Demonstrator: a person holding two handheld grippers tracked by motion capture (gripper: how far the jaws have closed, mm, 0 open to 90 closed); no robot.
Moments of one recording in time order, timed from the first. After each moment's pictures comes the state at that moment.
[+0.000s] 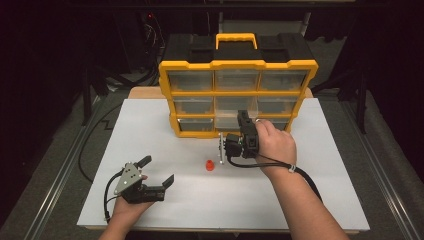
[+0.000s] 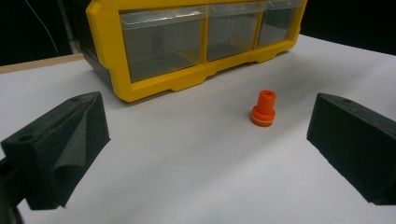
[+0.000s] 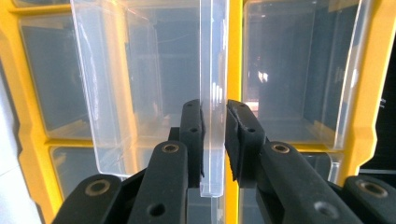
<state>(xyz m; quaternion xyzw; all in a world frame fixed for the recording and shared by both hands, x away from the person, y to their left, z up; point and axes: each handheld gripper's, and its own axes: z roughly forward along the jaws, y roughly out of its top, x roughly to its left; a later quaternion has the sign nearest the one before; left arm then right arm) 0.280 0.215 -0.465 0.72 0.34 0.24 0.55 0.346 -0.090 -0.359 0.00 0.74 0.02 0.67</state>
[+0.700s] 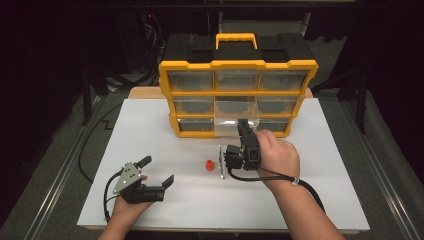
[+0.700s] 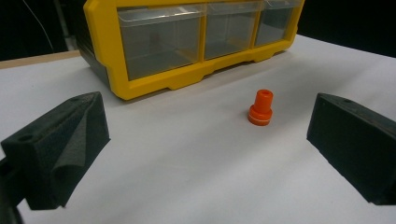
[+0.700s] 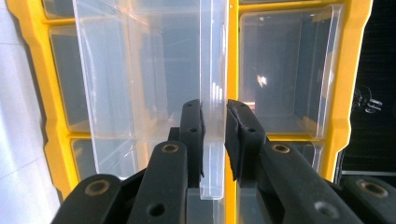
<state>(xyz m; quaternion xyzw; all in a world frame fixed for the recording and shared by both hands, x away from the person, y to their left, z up) 0.280 0.217 -0.464 0.72 0.35 0.23 0.55 0.316 -0.091 -0.360 -0.01 0.74 0.03 0.67</state>
